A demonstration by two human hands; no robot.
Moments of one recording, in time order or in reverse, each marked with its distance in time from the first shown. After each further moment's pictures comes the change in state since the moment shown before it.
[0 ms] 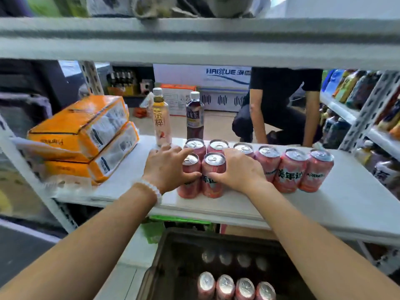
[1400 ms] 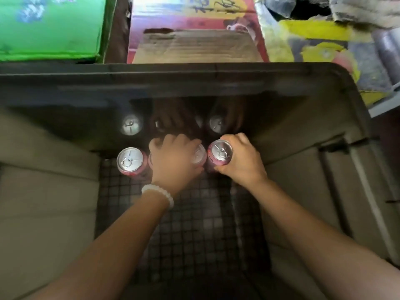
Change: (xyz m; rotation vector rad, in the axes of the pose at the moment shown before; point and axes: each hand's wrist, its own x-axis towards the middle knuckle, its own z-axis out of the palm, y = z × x) left_hand -0.157 0.205 0.393 -0.255 -0.151 0.139; right_hand -0.221 0.202 0.340 0.360 -0.290 0.480
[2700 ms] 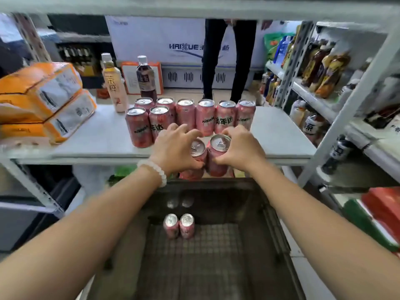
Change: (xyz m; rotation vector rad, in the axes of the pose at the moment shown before) left_hand -0.007 0.055 -0.411 0.103 0.173 0.102; right_hand -0.136 -0.217 -0.302 -0.081 0.332 -0.327
